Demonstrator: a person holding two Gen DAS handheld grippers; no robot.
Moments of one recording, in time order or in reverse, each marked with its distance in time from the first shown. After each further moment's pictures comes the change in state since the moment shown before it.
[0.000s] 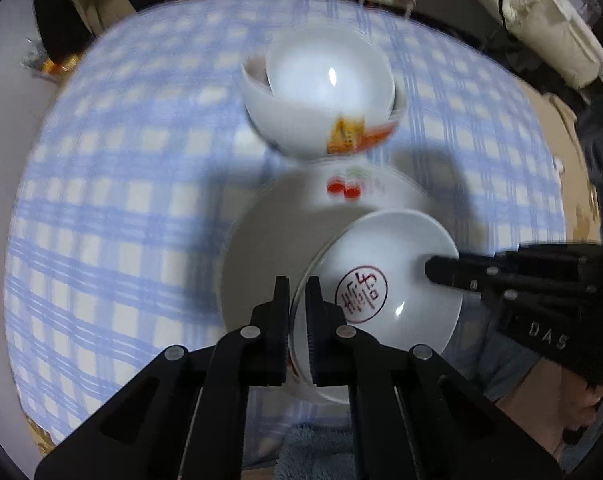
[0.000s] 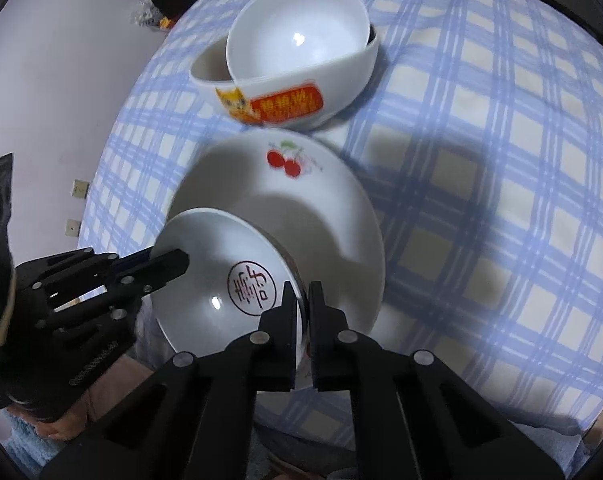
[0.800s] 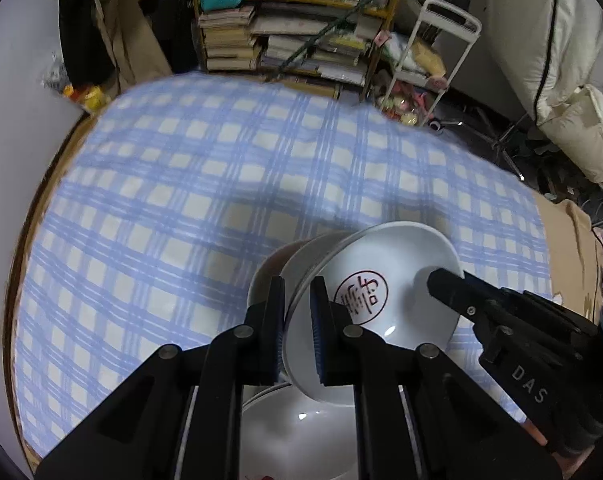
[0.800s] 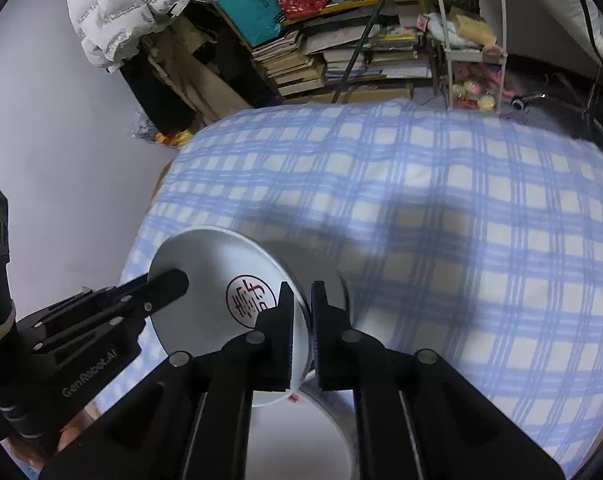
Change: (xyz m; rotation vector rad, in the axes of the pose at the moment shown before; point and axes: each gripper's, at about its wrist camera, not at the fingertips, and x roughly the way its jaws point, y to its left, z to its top) left arm 0.001 0.008 0.151 -0.137 -0.128 0.021; right arm -0.054 -0.007 0.128 0.056 -0.332 -0.043
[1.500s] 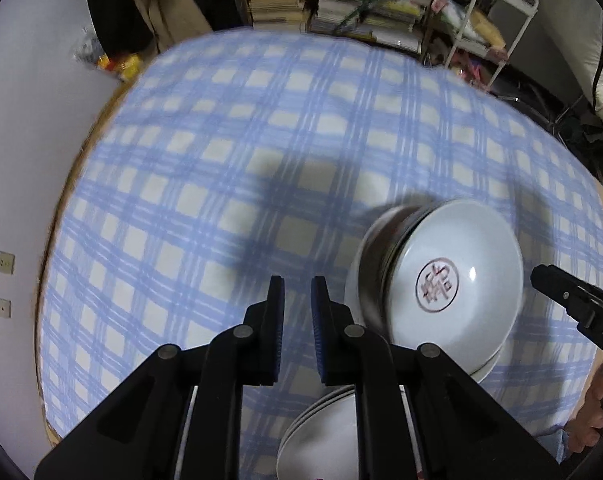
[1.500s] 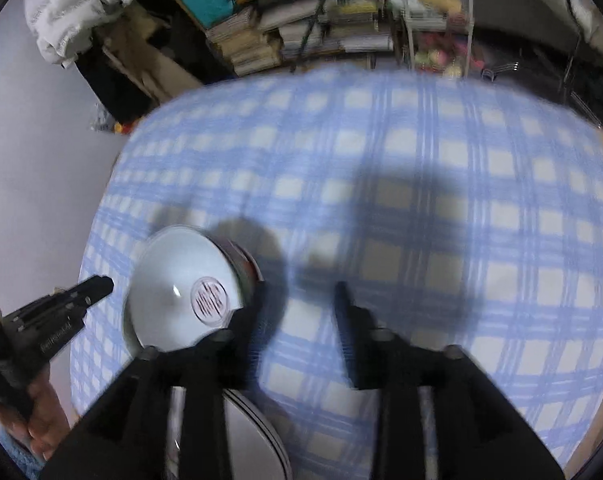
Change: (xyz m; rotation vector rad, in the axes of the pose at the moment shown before) left arm 0.040 0.042 -0.009 -0.037 0.124 0.161; right arm 0.030 -0.069 -0.009 0.092 0.130 -0.043
